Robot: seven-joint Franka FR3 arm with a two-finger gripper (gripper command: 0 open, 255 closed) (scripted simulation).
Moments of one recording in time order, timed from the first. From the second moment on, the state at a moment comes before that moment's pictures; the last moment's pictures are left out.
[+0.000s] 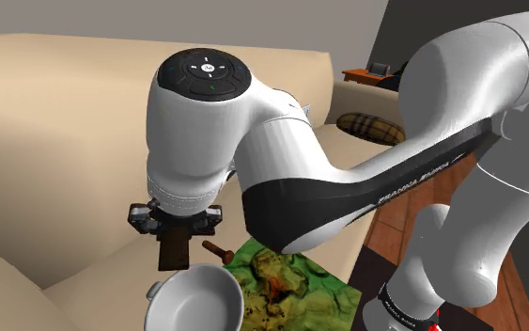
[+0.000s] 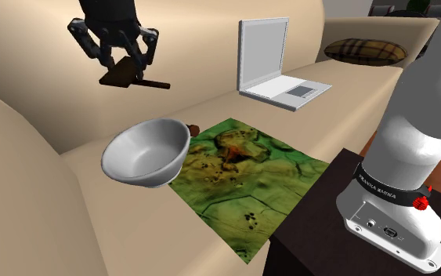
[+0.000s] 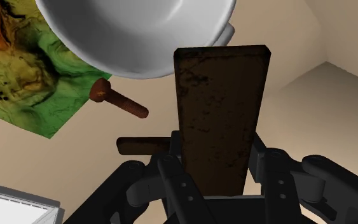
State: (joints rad) arm 0.34 -0.07 0.61 -2.02 -0.40 2.10 1.69
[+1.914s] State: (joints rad) arm 0.40 0.00 0.70 -2.14 -0.50 2.18 1.95
